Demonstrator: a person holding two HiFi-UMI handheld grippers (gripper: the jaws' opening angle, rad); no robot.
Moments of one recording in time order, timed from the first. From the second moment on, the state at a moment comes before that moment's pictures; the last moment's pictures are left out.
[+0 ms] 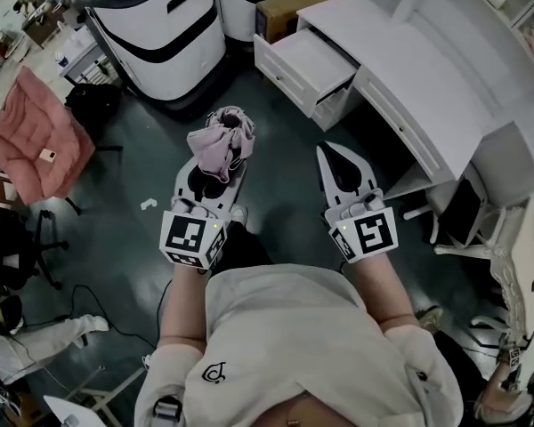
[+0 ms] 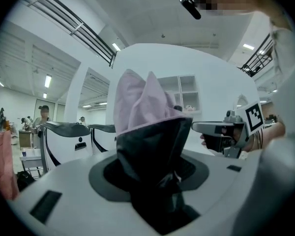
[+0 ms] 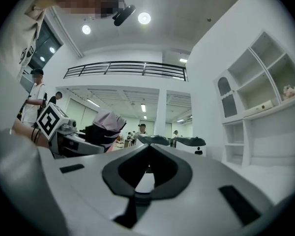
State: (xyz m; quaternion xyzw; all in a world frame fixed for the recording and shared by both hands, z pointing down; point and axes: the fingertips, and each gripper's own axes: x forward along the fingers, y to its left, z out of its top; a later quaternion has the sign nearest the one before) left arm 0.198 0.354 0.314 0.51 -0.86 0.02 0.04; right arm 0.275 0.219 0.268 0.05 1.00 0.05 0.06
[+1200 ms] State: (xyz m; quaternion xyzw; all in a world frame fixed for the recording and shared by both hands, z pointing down) left arm -0.165 0.101 0.346 0.67 -0.73 0.06 0.09; right arm -0.055 -0.010 0.302 -0.15 0.99 0.02 0.00
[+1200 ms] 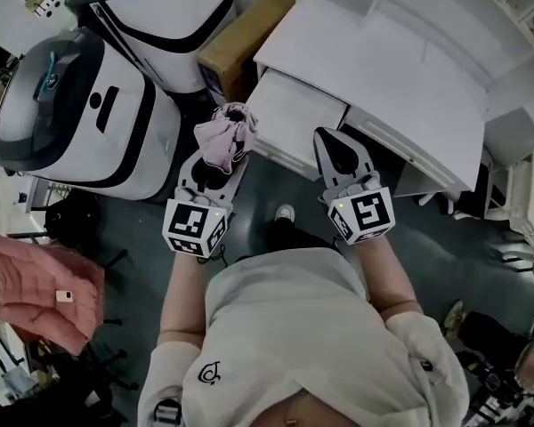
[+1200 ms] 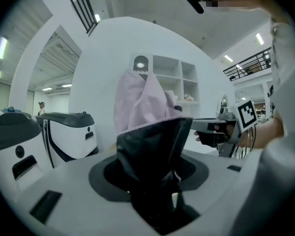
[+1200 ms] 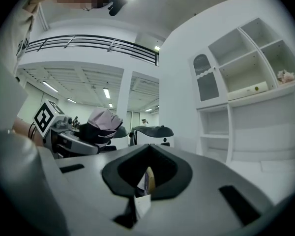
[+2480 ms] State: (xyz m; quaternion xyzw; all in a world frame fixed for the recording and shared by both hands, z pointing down) left arm -0.159 -0.171 0.601 0.85 -0.35 0.34 0.20; right arm -0.046 -0.212 0.466 -0.39 0.91 -0.11 -0.11
